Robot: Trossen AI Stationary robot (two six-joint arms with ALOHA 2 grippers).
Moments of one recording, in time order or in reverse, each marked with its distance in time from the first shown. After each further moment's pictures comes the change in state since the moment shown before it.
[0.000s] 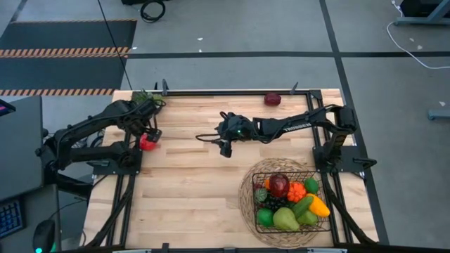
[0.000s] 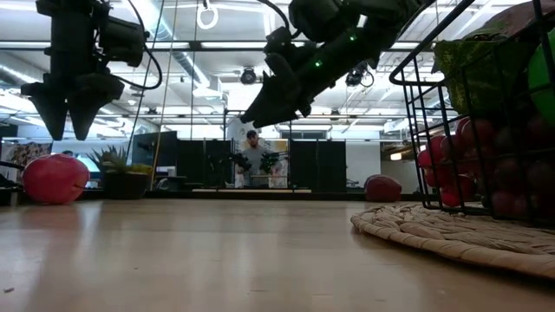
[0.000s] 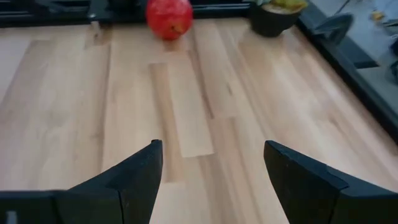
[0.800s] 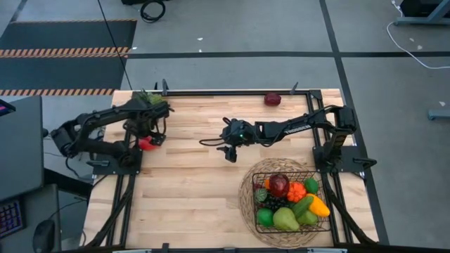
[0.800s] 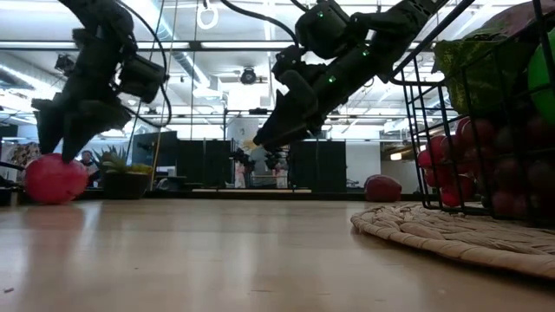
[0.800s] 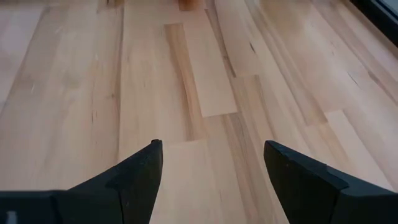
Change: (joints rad) left arm 0.003 0.288 -0.011 -0.005 0.036 0.049; right arm 0.004 0.000 -0.095 0.018 -0.057 0.056
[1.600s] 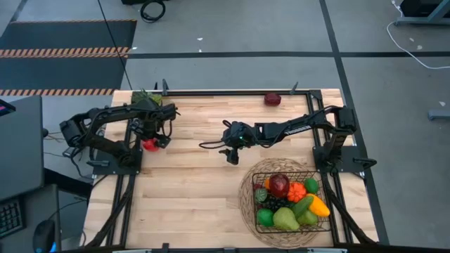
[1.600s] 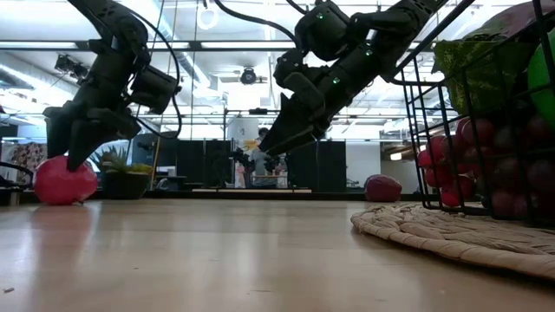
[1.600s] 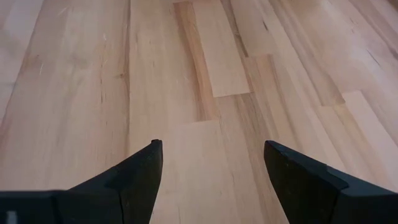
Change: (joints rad) left arm -0.047 0.128 0.013 0.066 0.019 0.005; right arm 0.013 0.000 0.000 -0.061 -0.021 0.018
